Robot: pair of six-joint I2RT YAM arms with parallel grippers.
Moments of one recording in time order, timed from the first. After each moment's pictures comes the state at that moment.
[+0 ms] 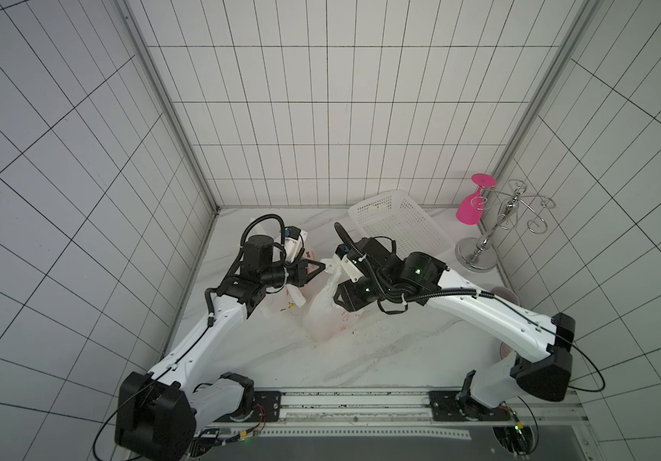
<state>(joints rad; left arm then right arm) -0.30 1.15 0.87 -0.20 0.78 -0.40 1.01 1.53 1.58 -0.98 -0.09 0.48</state>
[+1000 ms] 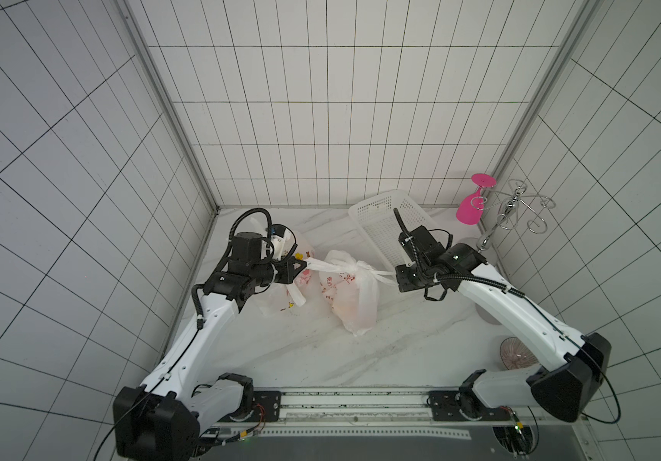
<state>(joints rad) -0.18 1.13 0.95 -0.50 0.60 -0.28 0.59 1.37 1.32 -1.10 0.16 0.36</state>
